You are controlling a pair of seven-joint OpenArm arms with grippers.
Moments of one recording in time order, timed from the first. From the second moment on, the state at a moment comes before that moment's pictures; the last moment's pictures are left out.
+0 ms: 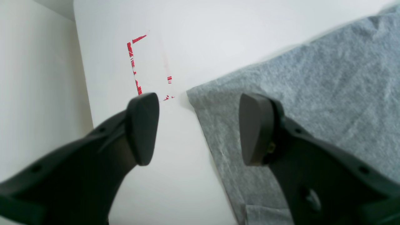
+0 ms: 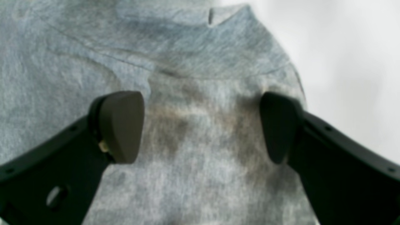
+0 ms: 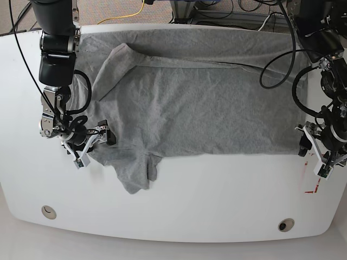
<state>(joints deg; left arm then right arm) -14.3 -21.6 -23.3 104.0 -20.0 -42.0 72.9 23.5 20.3 6.0 50.2 18.7 40.4 -38.2</state>
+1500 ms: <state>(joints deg) -4.9 -18.5 -24.8 107.7 -20.0 -41.9 68.8 28.3 24.4 16.8 32.1 17.0 39.9 -24.5</state>
